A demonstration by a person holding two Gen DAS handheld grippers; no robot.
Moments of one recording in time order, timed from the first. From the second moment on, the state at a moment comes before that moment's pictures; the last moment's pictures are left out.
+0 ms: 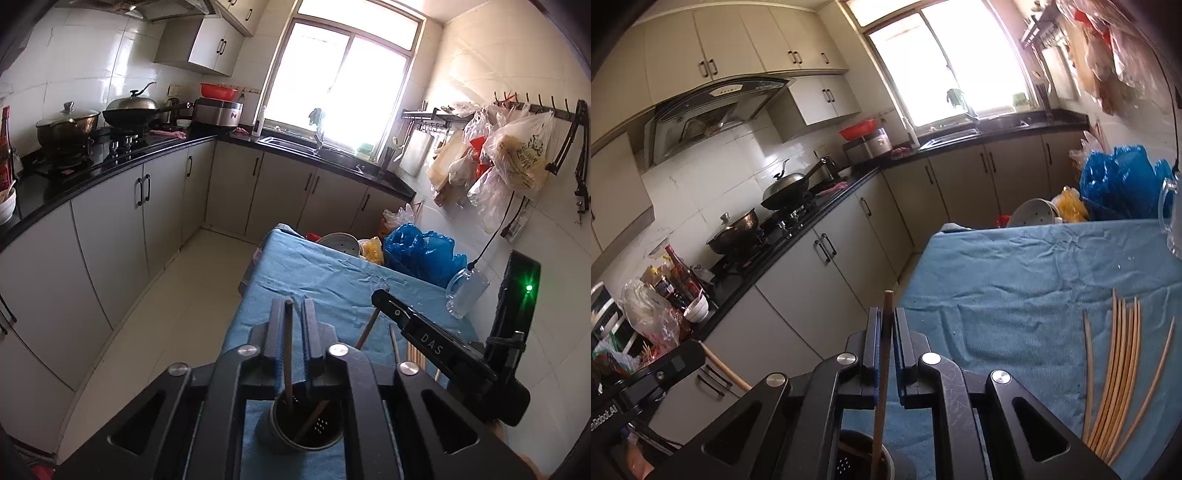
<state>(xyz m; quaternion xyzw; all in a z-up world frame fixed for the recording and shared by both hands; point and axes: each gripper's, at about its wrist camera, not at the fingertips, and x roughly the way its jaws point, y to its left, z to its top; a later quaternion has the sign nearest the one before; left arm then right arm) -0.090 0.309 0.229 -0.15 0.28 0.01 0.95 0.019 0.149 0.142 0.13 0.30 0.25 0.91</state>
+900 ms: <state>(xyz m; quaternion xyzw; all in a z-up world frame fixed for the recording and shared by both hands) -0.120 0.142 0.204 -0.12 0.33 -0.10 0.93 -0.038 -0.072 0.111 0.17 0.32 0.10 0.93</state>
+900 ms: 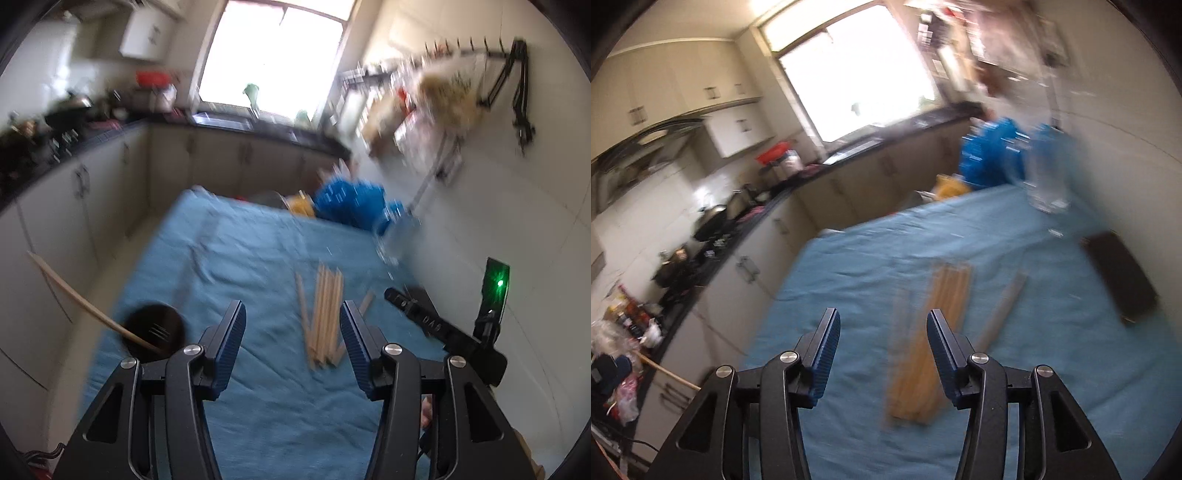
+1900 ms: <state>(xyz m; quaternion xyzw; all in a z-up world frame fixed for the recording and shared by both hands) 0.144 0.040 0.029 -0.04 0.50 -0.03 0.86 0.100 -0.139 0.000 0.11 0.46 0.04 0.88</state>
